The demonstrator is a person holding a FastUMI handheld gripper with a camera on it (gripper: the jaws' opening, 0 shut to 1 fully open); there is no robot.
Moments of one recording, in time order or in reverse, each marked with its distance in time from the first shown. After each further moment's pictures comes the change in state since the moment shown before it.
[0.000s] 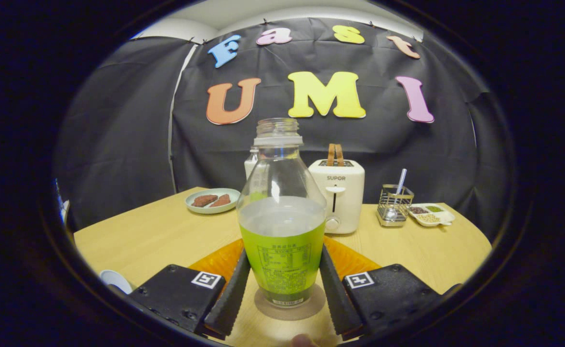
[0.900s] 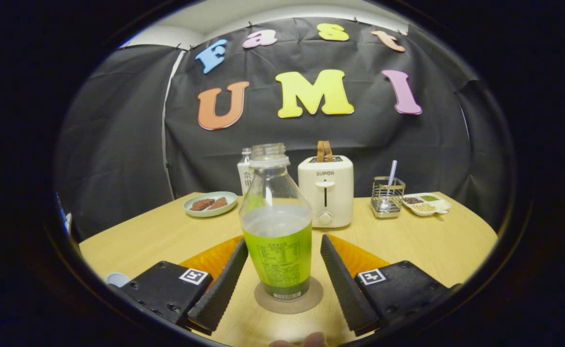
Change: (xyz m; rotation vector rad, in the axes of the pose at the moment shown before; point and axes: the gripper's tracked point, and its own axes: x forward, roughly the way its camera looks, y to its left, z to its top) arm -0.035 0.001 0.004 0.104 -0.026 0.006
